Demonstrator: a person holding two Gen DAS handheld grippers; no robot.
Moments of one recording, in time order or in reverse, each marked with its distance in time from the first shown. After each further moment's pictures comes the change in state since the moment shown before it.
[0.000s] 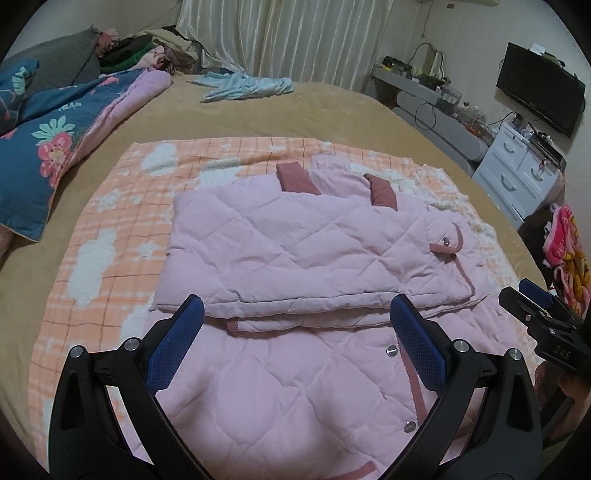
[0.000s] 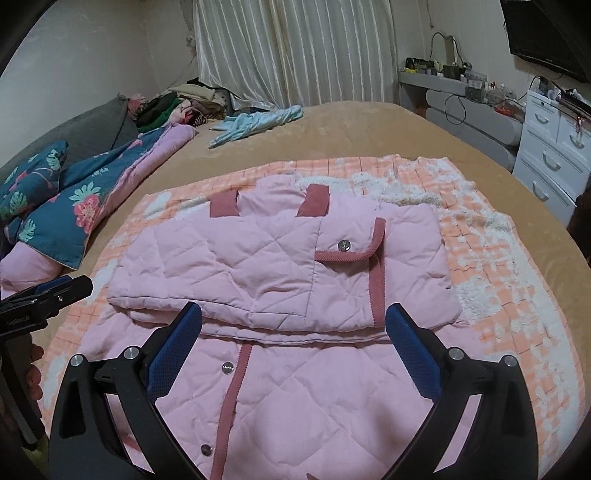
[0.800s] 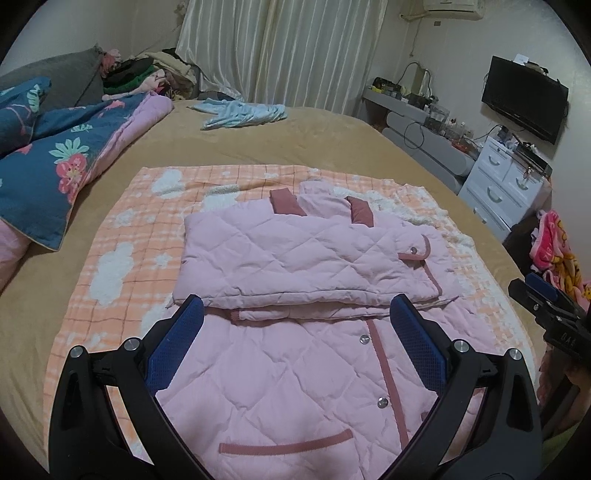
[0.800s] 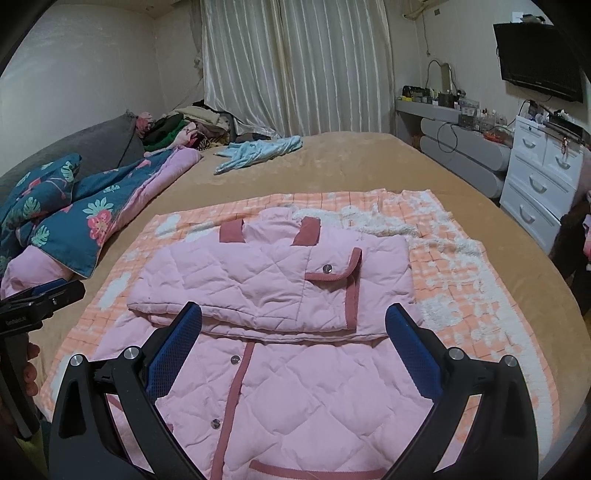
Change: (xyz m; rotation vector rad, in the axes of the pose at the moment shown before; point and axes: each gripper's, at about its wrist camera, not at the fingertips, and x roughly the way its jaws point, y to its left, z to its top) left arm -0.072 -0.013 -0.013 0.015 -0.091 -0.015; right arm -0.084 0.002 -0.002 -0.027 -0.107 -0.017
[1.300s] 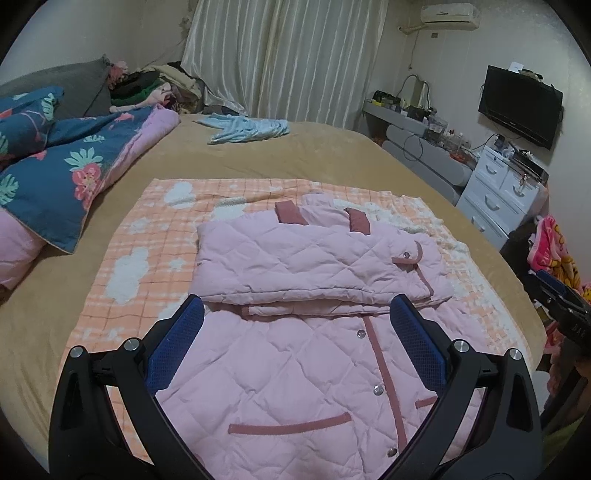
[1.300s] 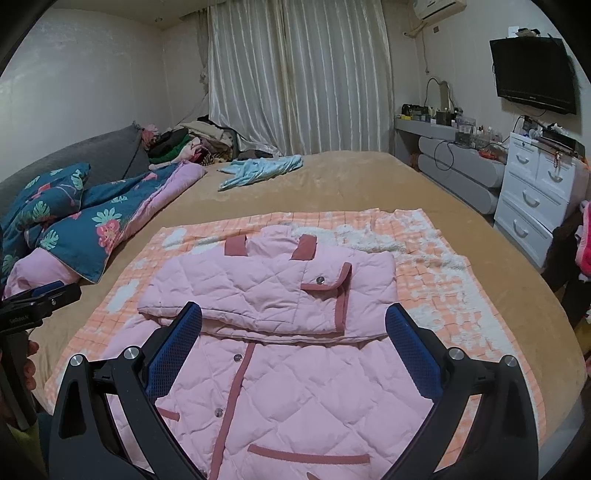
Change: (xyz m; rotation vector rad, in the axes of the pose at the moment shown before) left arm -0.044 0.000 -0.013 0.004 -0.059 0.016; right arm -0.051 -0.003 -0.004 -0.016 -0.071 -0.003
